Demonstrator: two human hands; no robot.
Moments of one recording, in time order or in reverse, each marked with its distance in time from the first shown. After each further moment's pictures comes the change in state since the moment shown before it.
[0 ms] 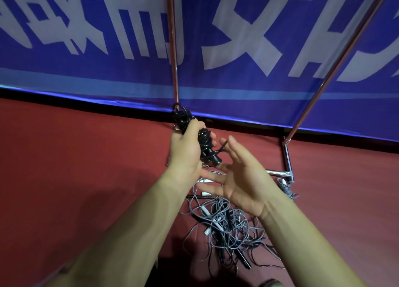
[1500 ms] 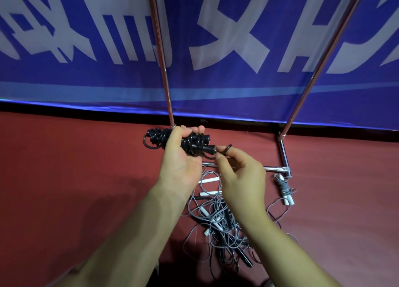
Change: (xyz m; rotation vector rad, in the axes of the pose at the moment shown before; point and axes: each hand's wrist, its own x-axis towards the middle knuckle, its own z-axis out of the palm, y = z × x) left_hand -0.007 -0.008 0.004 -0.494 -0.066 -0.209; right_hand -0.005 0.025 -0.008 -0.755 0.568 -0.798
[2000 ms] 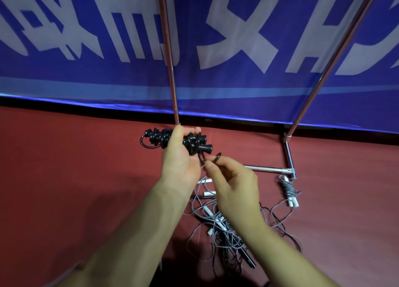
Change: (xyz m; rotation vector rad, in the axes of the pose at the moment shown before) left_hand 0.008 0.012 -0.007 0.105 0.173 0.010; right_hand -0.017 0.002 0.015 0.058 -0.159 -0.029
